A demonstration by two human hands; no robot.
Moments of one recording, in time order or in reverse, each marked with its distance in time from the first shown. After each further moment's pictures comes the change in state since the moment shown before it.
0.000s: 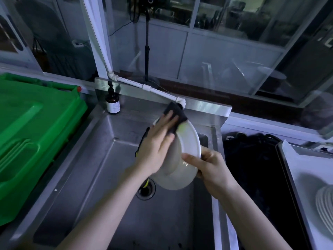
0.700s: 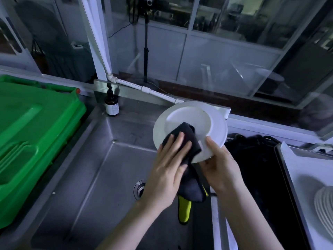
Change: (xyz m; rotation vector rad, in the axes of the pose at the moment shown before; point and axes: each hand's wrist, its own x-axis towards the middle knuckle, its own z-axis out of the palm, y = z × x) left_hand -0.050 0.020 0.034 0.169 0.015 0.143; right_hand 0.010 -0.016 -0.002 0.753 0.259 0.083
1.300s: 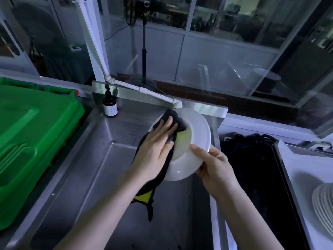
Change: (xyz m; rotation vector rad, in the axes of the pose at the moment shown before) left_hand 0.043 -0.024 -0.030 0.007 -0.121 -0.110; right_hand -0.014 0.005 -0.002 -0.335 -0.095 -0.015
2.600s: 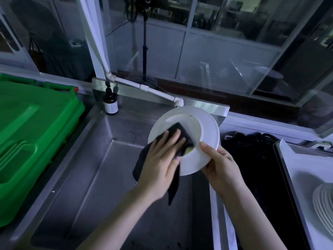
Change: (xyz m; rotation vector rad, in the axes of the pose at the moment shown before) left_hand -0.033 0.008 0.022 0.059 0.030 0.072; right_hand 0.010 0.000 -0.015 0.097 -0.012 0.015
